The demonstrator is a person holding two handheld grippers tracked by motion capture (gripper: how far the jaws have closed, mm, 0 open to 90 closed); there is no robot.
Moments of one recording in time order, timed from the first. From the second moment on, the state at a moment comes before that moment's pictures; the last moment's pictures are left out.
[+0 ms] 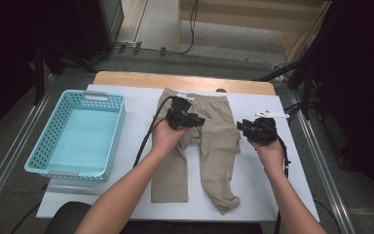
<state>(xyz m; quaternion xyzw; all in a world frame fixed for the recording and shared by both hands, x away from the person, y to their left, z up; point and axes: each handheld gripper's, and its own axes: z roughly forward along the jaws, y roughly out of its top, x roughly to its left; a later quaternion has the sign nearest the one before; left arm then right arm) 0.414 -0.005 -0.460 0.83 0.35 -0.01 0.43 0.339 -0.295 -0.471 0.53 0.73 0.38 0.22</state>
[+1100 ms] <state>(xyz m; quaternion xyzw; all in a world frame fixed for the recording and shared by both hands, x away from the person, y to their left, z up) 0.324 -0.019 -0.517 0.87 0.32 -0.01 0.37 0.260 -0.268 -0.523 0.50 0.78 0.35 0.11</state>
